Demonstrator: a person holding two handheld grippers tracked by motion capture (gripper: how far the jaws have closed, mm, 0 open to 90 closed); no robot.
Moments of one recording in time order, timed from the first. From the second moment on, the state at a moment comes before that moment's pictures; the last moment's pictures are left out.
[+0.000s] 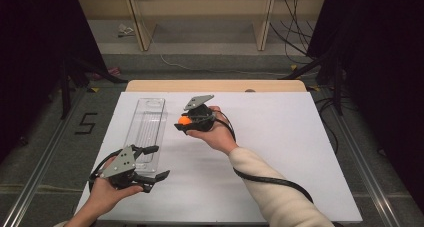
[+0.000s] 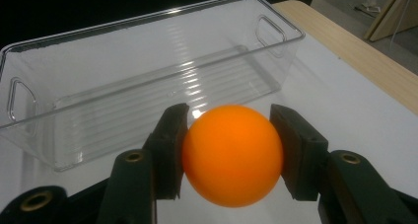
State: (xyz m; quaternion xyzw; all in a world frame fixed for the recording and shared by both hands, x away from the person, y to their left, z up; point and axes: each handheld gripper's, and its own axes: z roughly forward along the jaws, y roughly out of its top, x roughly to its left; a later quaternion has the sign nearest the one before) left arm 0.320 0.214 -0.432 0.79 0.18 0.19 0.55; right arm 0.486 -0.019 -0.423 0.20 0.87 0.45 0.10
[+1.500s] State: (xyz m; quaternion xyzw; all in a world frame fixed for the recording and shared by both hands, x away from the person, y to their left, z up) left arm 0.319 0.214 -0.432 0.79 0.18 0.18 0.55; right arm 0.492 0.006 -0.414 0.19 0.87 0.44 0.10
